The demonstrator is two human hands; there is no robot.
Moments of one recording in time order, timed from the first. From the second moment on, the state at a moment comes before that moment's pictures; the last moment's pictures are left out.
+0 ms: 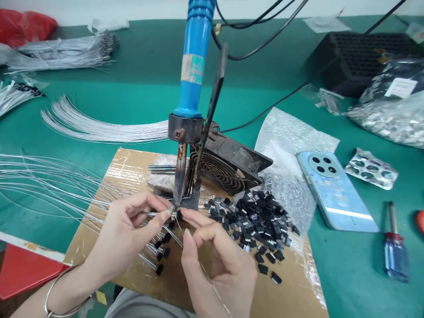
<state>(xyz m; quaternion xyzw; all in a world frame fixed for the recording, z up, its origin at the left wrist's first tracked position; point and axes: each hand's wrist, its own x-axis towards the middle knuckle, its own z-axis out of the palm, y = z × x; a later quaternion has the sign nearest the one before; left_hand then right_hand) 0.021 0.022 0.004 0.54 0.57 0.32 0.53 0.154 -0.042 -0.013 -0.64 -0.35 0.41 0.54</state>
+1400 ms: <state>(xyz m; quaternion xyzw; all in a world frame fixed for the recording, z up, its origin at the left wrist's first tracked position) 0.024 0.028 0.011 0.56 0.56 0.36 0.50 0.151 -0.034 -0.004 -0.63 -0.32 0.42 0.57</state>
